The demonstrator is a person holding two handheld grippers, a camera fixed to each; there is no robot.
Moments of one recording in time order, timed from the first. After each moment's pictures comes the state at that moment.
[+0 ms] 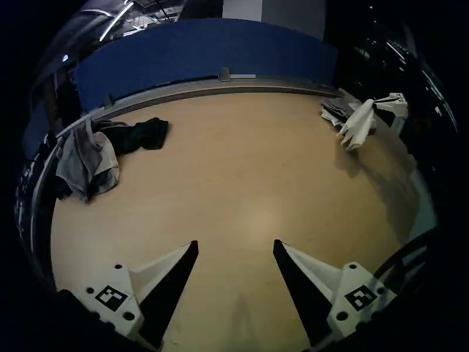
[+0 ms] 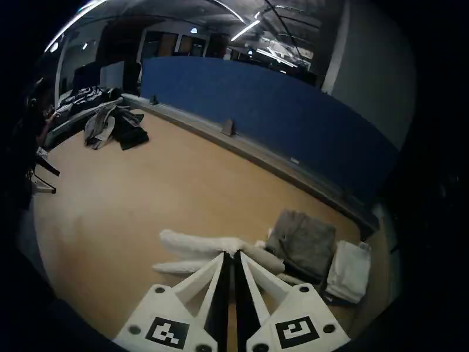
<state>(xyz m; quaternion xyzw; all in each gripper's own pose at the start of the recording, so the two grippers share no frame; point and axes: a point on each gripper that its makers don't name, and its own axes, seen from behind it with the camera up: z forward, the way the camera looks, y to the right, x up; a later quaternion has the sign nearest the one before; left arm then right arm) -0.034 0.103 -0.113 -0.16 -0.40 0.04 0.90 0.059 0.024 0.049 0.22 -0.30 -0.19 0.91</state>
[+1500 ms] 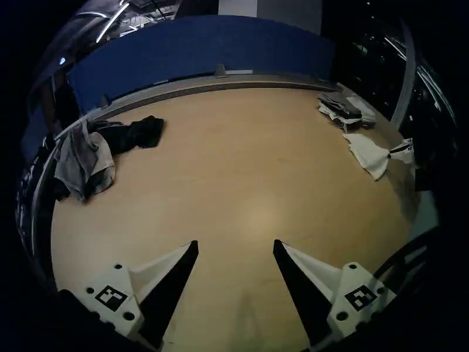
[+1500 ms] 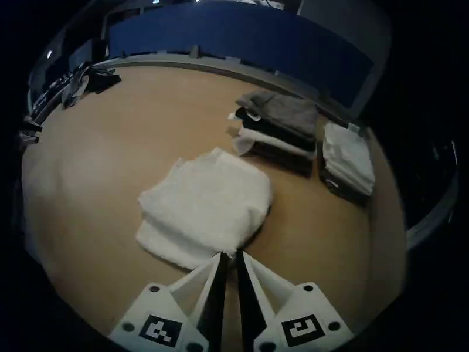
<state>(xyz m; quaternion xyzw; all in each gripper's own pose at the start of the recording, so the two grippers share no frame) -0.040 0.113 -0.118 -0.17 -0.41 0.06 0.90 -0.078 0.158 -0.072 0.12 -0.44 -0.16 0.87</state>
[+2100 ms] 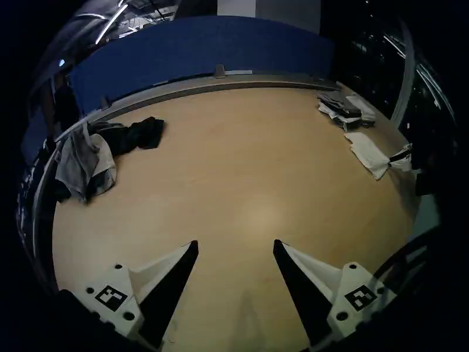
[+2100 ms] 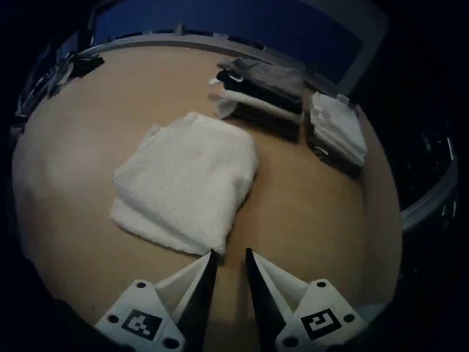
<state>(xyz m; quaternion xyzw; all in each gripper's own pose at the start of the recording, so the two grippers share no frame) -0.039 0.111 -0.118 -0.17 -0.41 0.06 0.90 -0.106 0.194 -0.093 0.07 -0.49 -0.18 0.85</state>
